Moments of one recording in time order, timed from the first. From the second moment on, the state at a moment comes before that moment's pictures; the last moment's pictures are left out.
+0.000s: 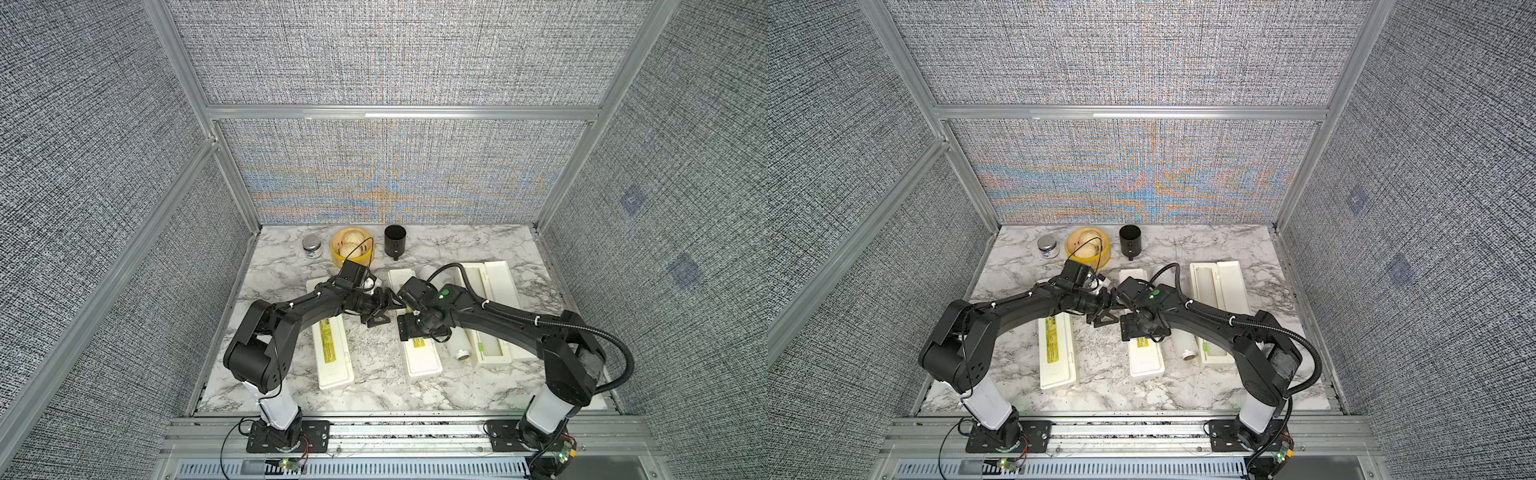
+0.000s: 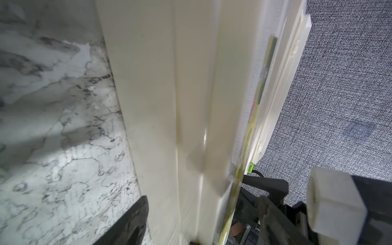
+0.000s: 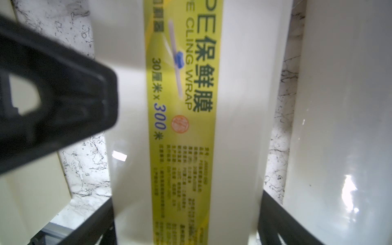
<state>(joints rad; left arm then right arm) -0.50 1.73 0.99 -0.23 0.82 -0.88 0.87 1.72 1.28 -0.85 0.04 0.68</state>
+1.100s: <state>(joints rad) -0.55 1.76 0.94 -0.20 0.81 -0.84 0.87 1.70 1.21 -0.77 -0.05 0.70</state>
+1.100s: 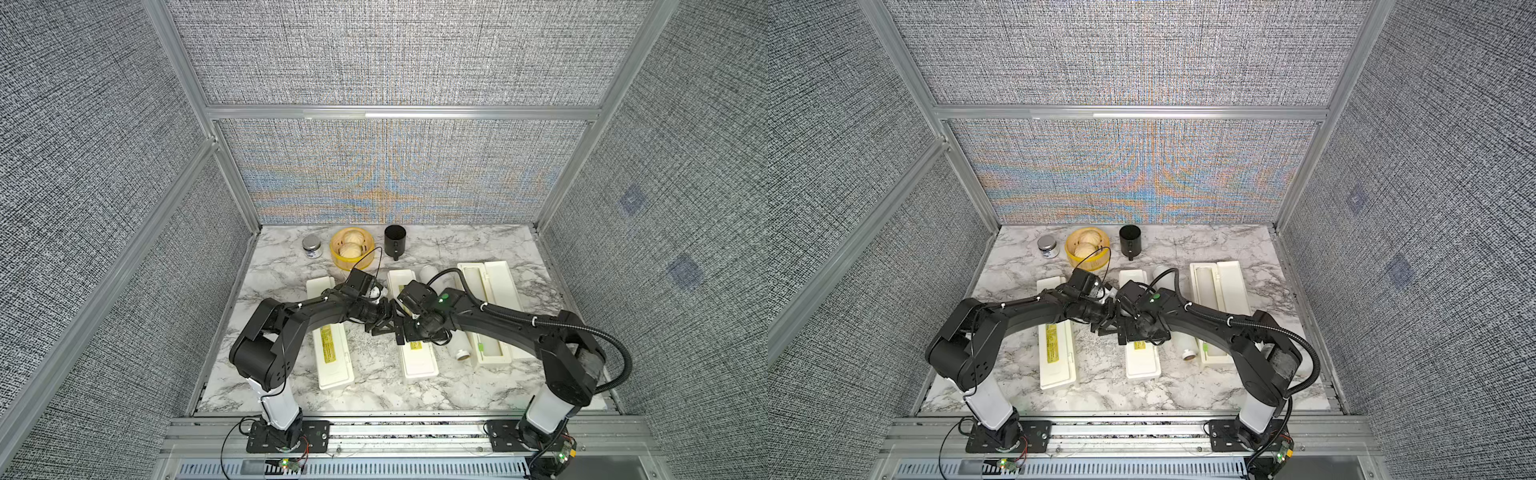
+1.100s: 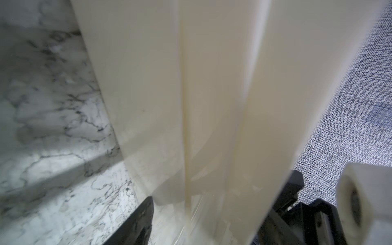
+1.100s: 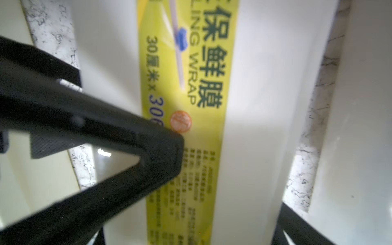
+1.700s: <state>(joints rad) -0.56 1.75 0.90 -0.12 0.82 -0.91 0.90 1.80 1.31 -0.90 0.00 0.75</state>
